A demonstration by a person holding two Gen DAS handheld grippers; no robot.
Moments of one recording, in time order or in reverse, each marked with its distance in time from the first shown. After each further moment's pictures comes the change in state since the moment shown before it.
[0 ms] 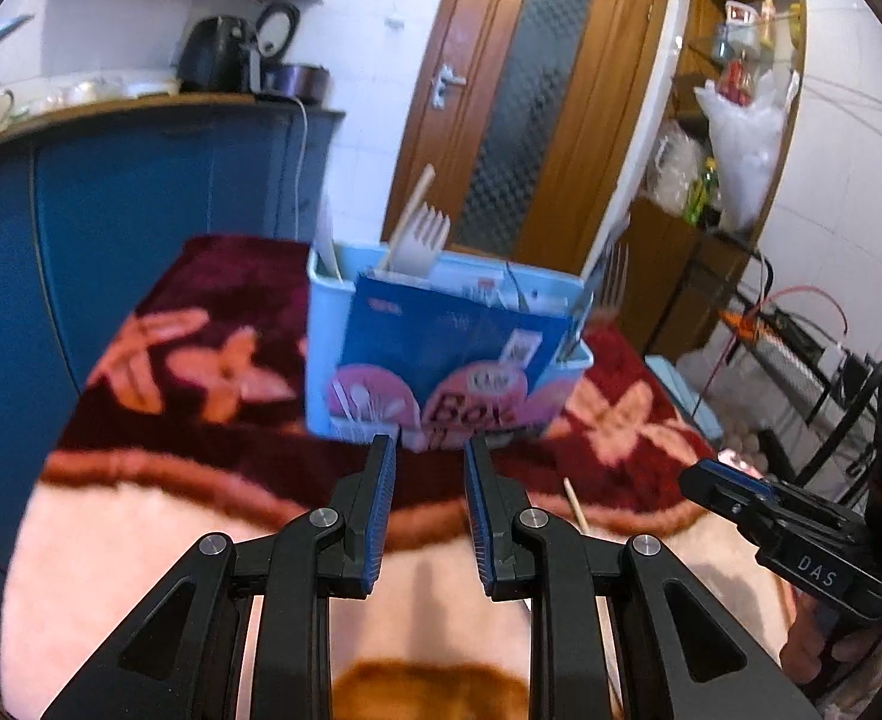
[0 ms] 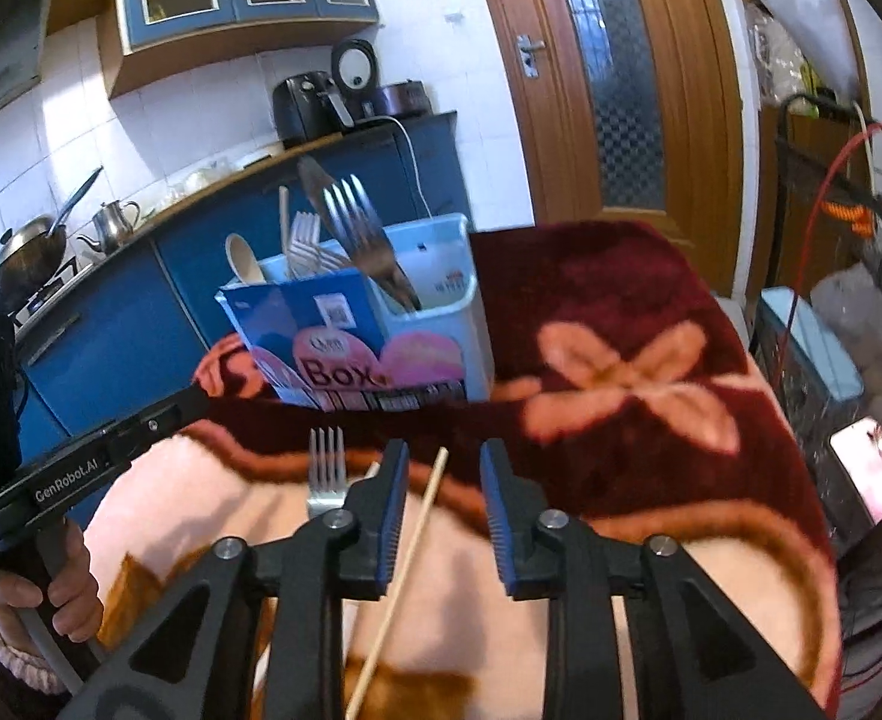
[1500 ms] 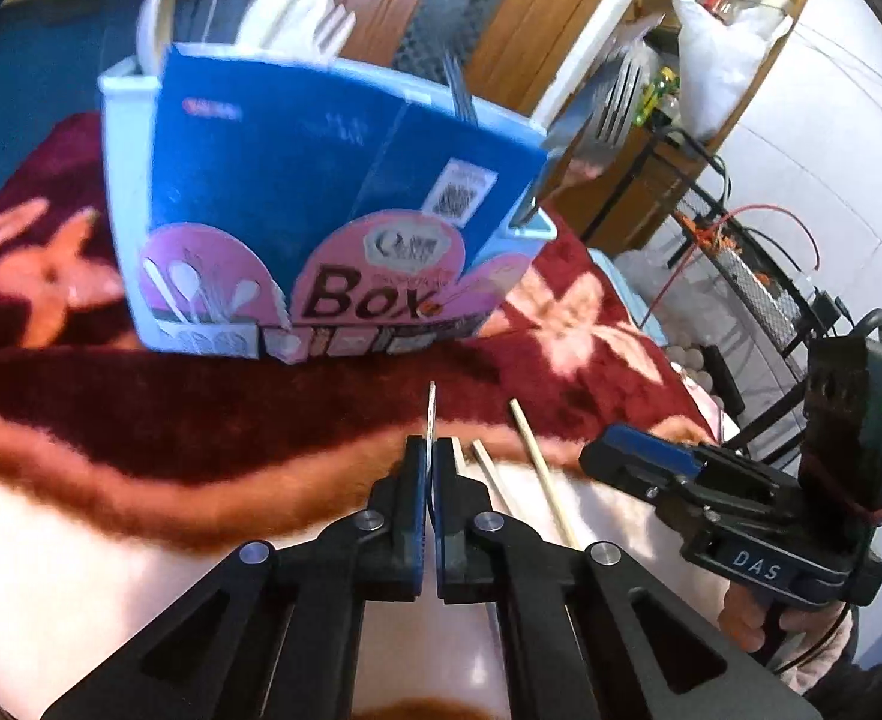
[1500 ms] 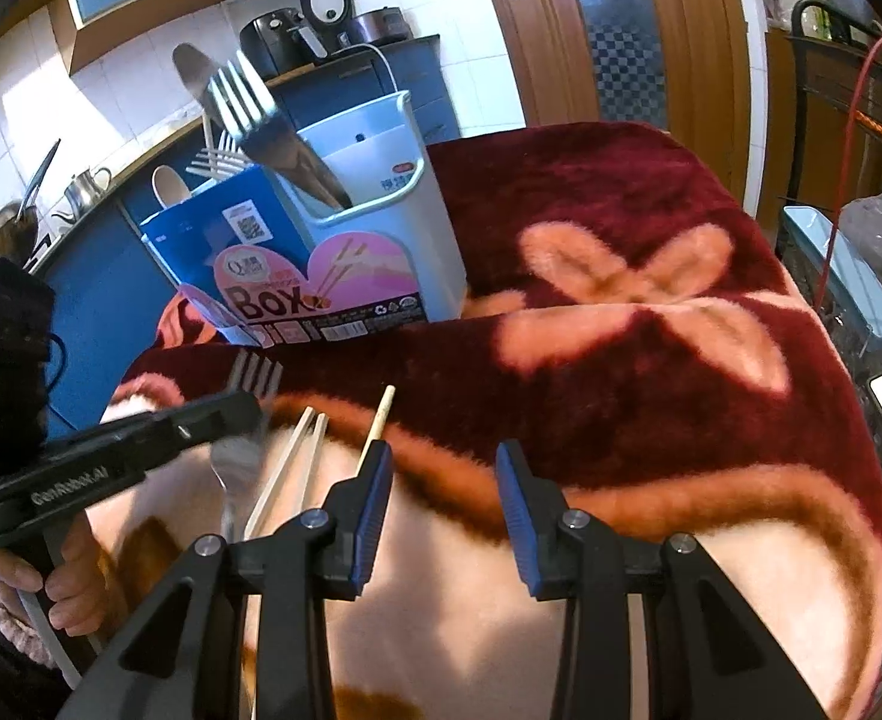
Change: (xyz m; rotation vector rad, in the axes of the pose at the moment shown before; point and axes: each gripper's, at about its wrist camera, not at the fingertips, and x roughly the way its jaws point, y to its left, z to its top) left arm 0.079 -0.013 -0.011 -0.001 0.263 -0.221; right arm 0.054 -0.025 -0.009 0.036 0.186 0.023
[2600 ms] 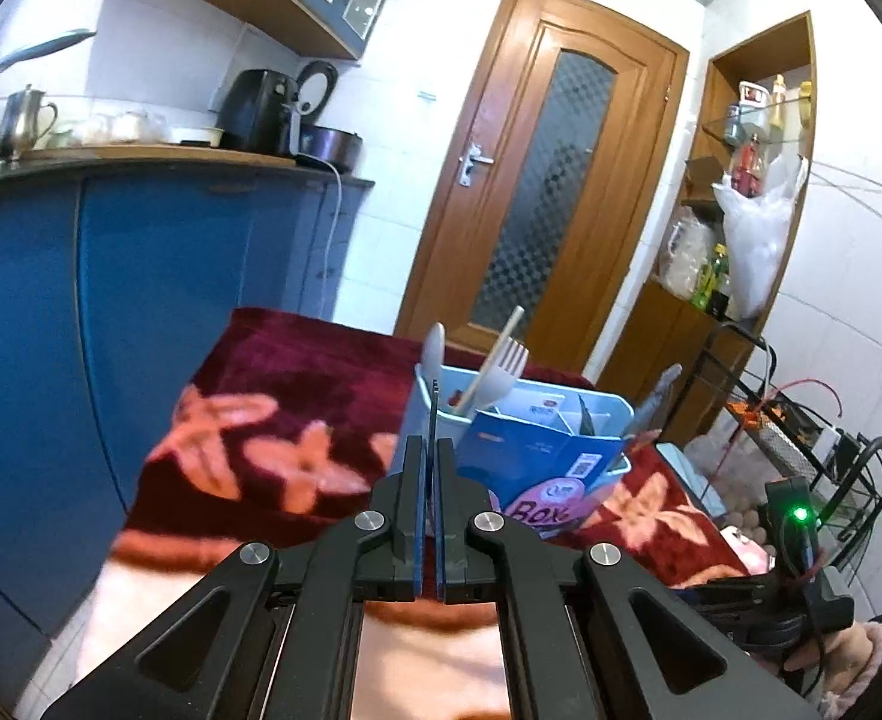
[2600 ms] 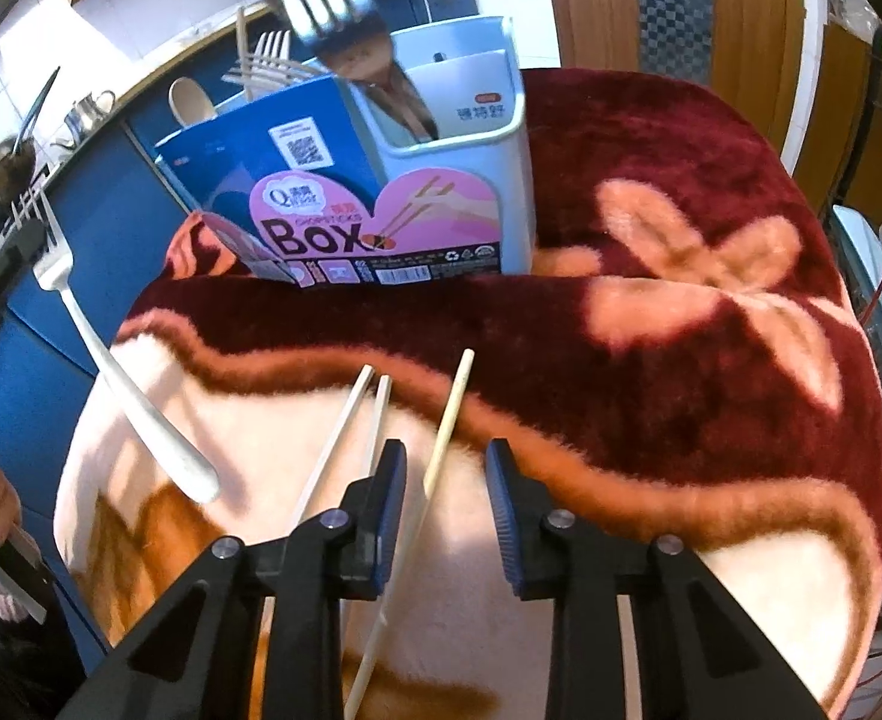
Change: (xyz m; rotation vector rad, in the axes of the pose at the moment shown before) left arm -0.144 0.042 0.008 -0.042 -0.475 0.220; right arm 0.021 0.036 0.013 -0.081 0.210 -0.008
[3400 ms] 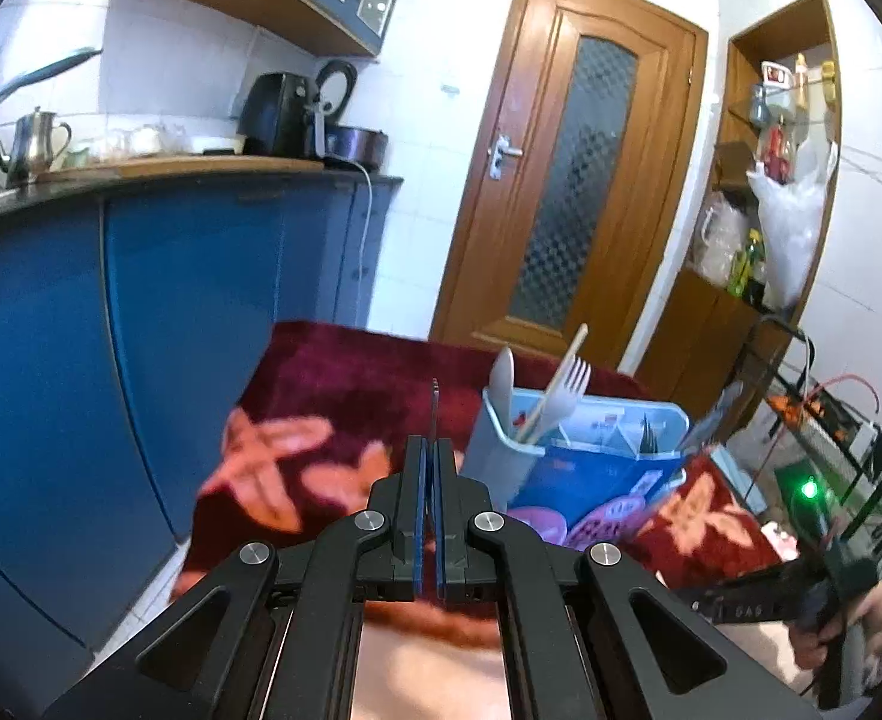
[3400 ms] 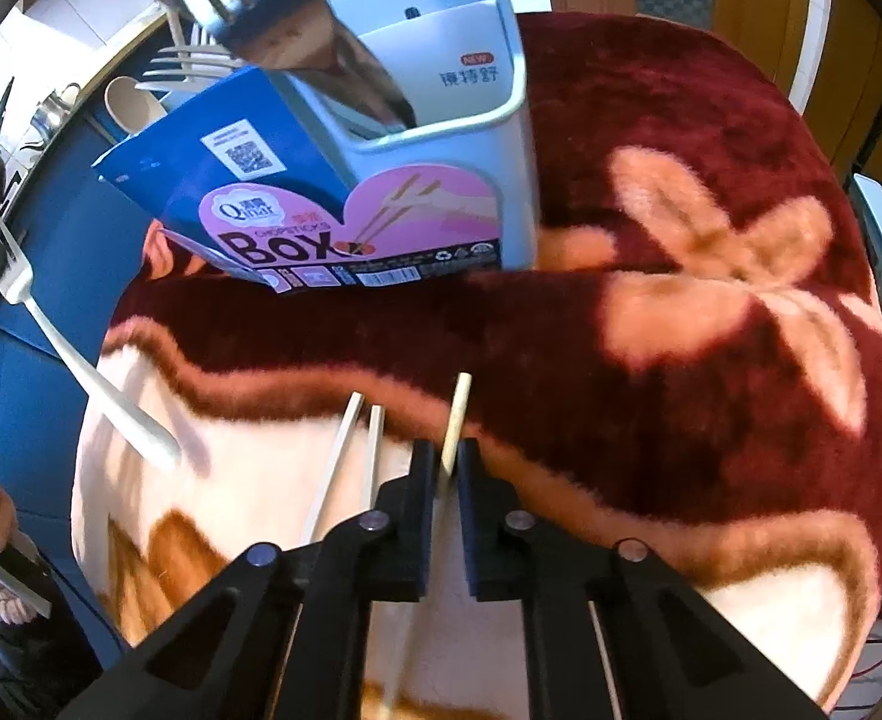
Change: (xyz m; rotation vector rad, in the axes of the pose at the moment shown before) left arm 0.004 0.019 0.028 0.041 0.020 0.090; right arm 0.018 -0.009 0.029 0.065 0.149 0.017
